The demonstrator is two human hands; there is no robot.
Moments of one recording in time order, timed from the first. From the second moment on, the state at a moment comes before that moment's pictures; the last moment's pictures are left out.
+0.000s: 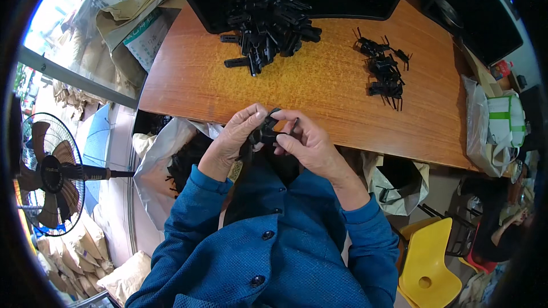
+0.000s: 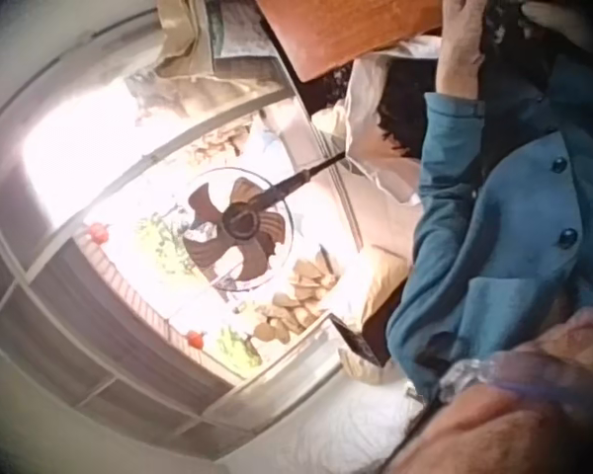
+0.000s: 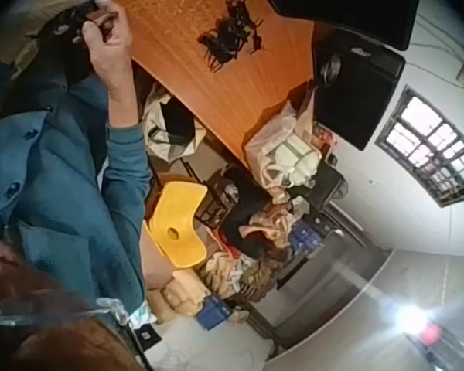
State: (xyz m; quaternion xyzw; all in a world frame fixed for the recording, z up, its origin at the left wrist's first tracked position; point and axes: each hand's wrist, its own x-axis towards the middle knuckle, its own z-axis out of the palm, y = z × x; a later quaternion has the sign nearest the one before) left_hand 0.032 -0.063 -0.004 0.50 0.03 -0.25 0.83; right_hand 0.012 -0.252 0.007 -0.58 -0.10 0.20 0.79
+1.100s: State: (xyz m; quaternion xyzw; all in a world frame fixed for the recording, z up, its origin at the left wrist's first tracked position) left_hand -0.004 -0.041 -0.005 0.68 0.07 0.01 0.73; right_hand 0.025 -0.195 -0.029 -0.67 -0.11 0.16 0.72
